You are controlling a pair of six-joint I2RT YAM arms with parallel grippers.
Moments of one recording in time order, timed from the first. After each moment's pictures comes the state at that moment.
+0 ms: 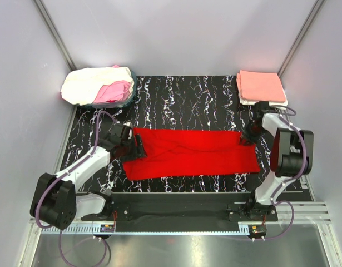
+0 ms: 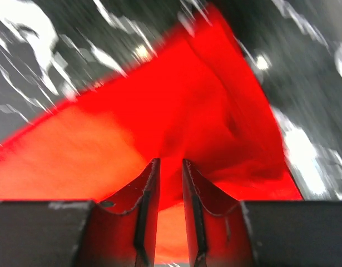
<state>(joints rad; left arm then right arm) -0.37 1.21 0.66 -0.47 0.14 -0.61 -0.12 1.80 1.14 -0.65 -0.09 0.51</state>
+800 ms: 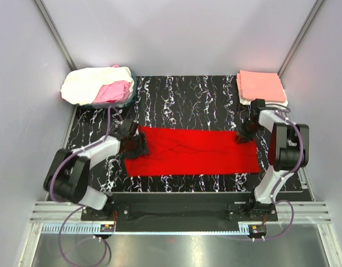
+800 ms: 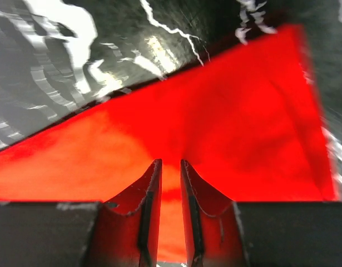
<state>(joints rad) -0.38 1.43 0.71 -0.39 0.10 -0.63 -0.10 1.79 1.15 -0.66 -0.14 0.52</state>
